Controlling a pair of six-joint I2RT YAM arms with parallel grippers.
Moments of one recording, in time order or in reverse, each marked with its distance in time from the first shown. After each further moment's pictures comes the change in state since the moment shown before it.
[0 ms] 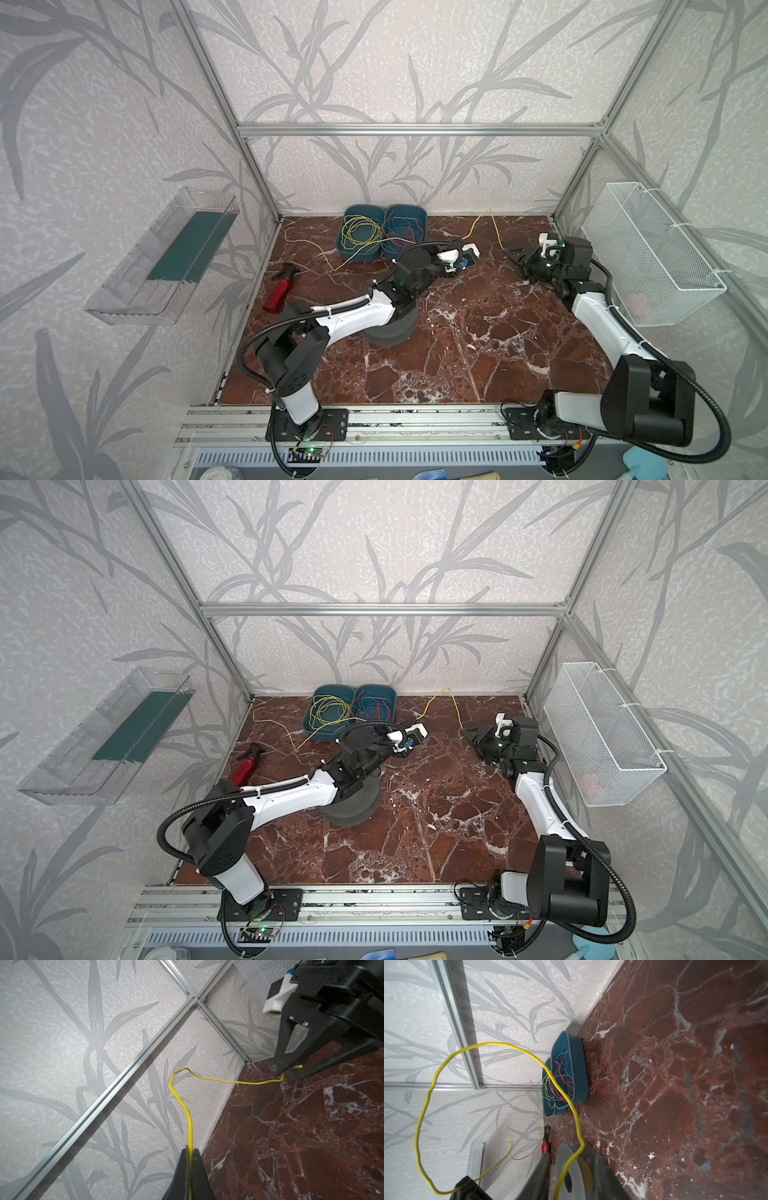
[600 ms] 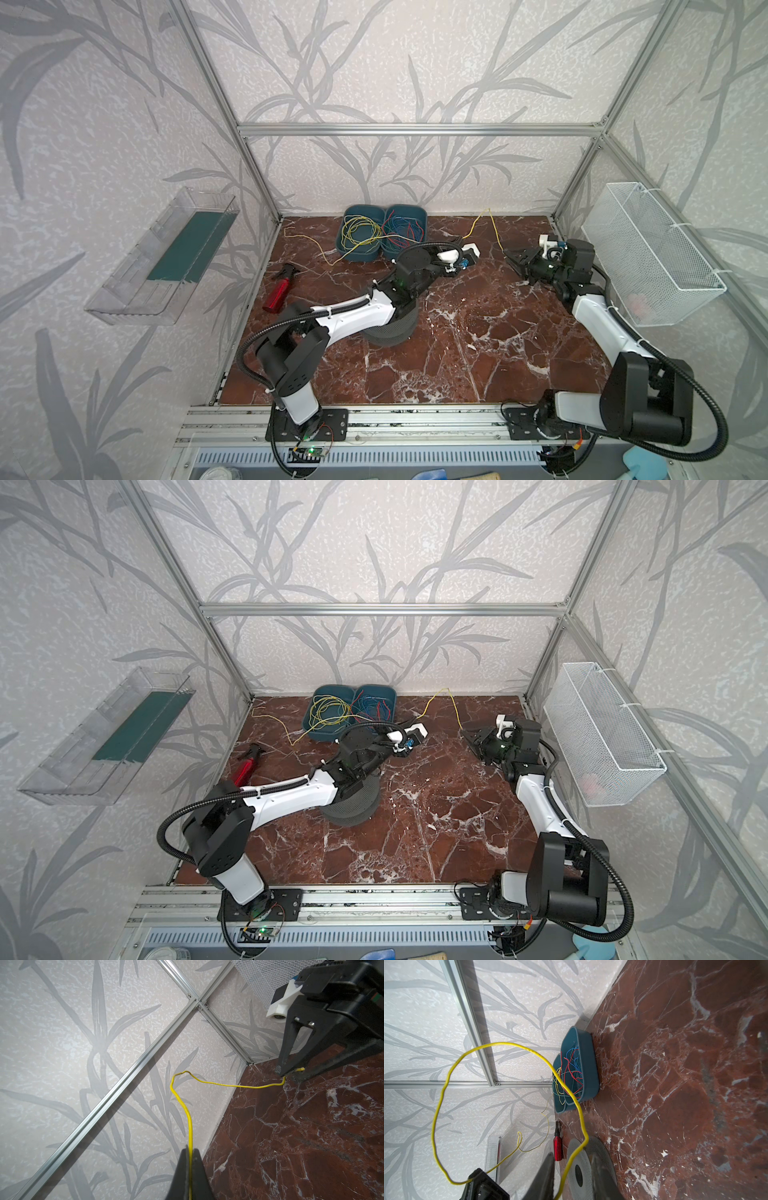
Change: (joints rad) left arm 0.000 0.000 0.000 0.009 0.000 0.005; right arm -0.019 0.019 -0.038 0.125 -0.093 0.098
